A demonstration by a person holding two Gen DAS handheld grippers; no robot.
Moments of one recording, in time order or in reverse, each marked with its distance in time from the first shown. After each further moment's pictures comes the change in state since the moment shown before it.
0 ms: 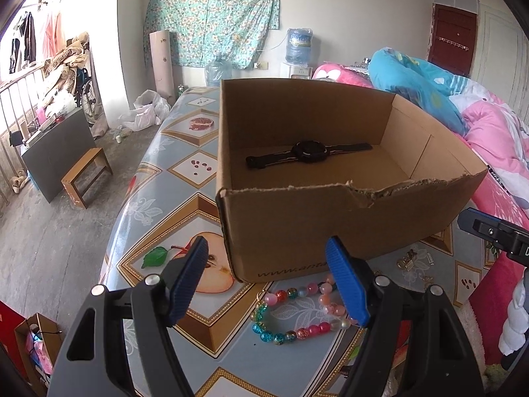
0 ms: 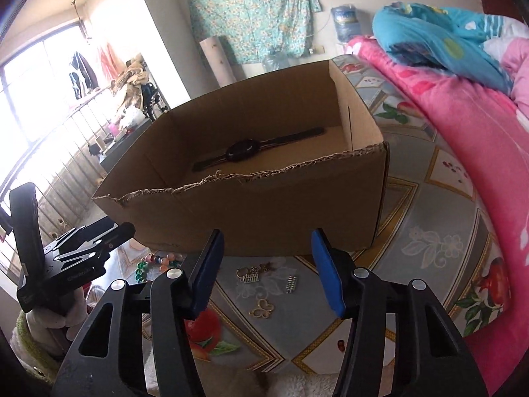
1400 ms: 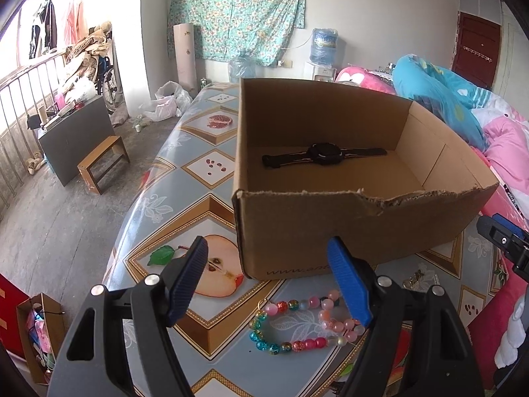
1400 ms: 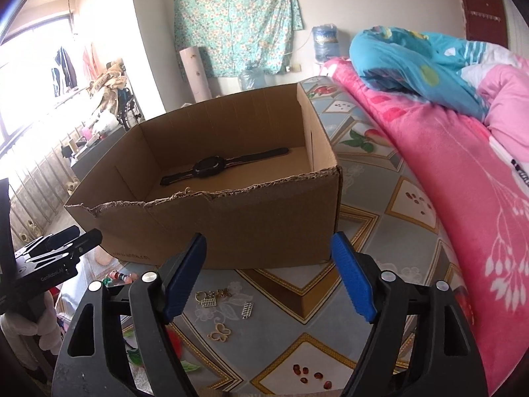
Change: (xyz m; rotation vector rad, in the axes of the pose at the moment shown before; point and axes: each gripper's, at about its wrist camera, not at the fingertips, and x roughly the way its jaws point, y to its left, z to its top) left arm -0.001 -0.004 0.003 -0.076 0.005 0.078; right arm -0.024 0.001 0.001 -0.043 -0.093 -0.170
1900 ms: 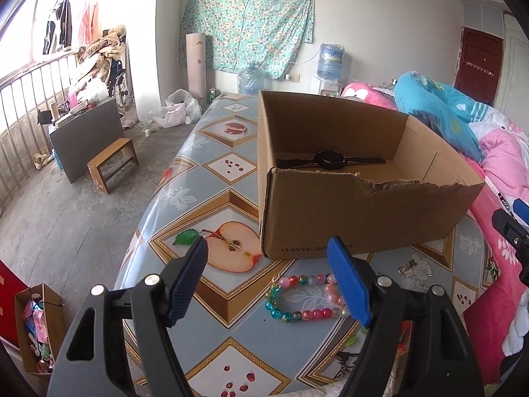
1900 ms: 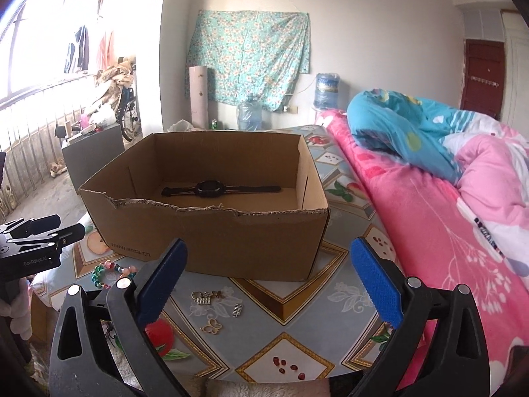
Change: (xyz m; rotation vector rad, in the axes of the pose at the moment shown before) left arm -0.039 0.015 -0.023 -0.041 -0.060 0.013; right arm -0.043 0.029 -0.006 -0.189 -0.163 -0.113
